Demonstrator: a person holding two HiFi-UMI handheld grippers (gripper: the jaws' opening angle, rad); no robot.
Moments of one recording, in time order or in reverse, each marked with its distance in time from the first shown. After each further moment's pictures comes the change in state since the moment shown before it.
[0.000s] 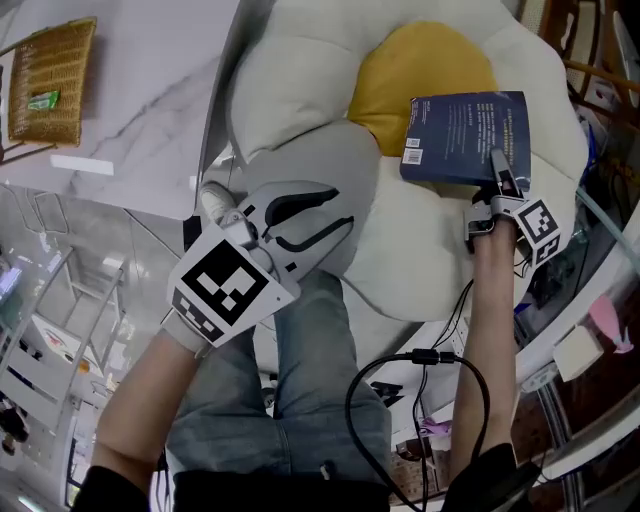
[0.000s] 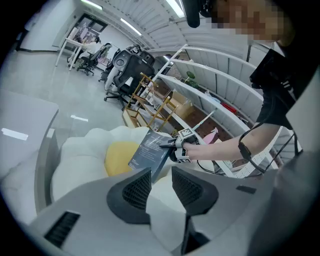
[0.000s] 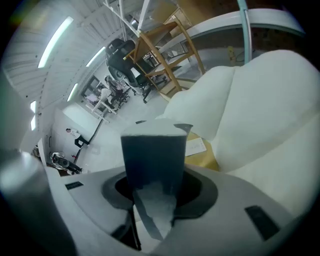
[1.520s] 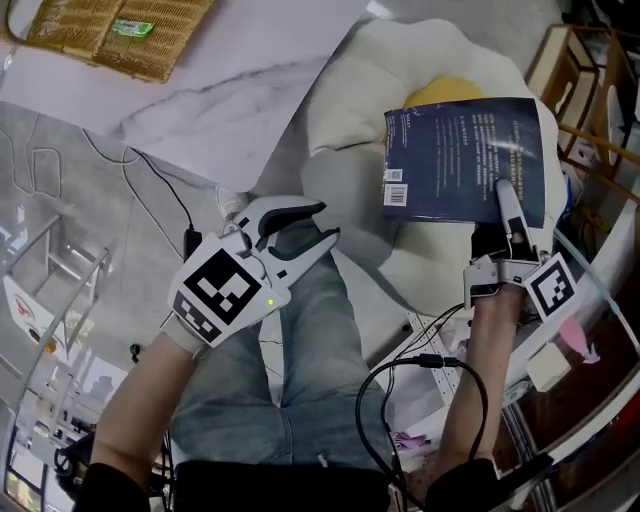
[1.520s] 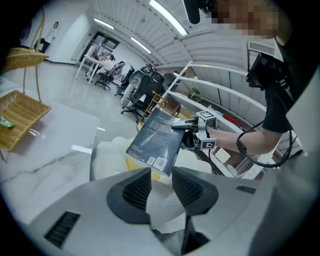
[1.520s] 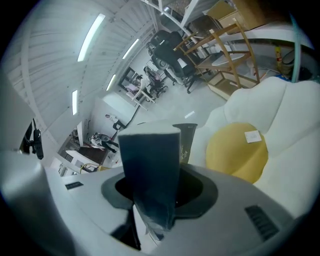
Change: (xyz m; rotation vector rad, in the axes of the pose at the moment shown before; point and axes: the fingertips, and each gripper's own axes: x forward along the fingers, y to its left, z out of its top) left arm 0.222 0.059 -0.120 0.126 -0.088 -0.039; right arm 0.022 -0.096 0.022 -0.105 -0.102 0.296
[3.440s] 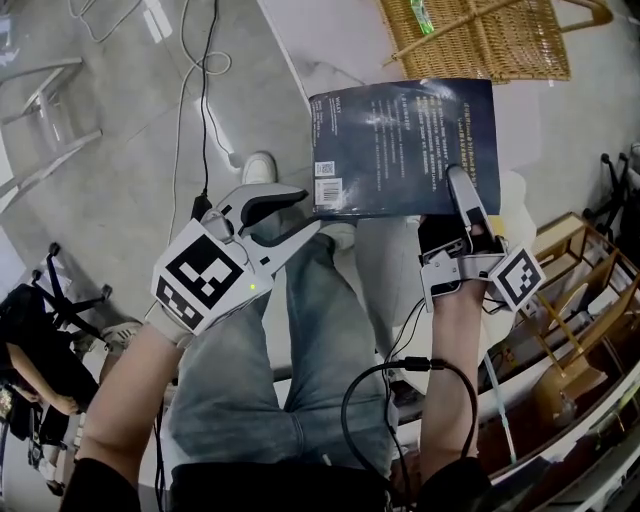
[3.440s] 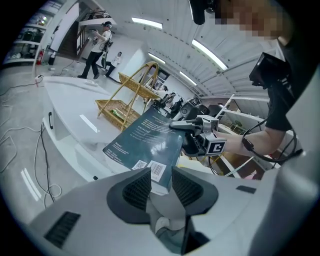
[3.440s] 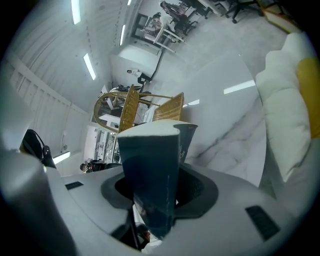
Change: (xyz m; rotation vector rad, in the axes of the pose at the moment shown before) left arm -0.001 0.020 0.012 -0.025 -0.246 -0.087; right arm 0.023 0.092 -0.024 0.000 0.031 0.118
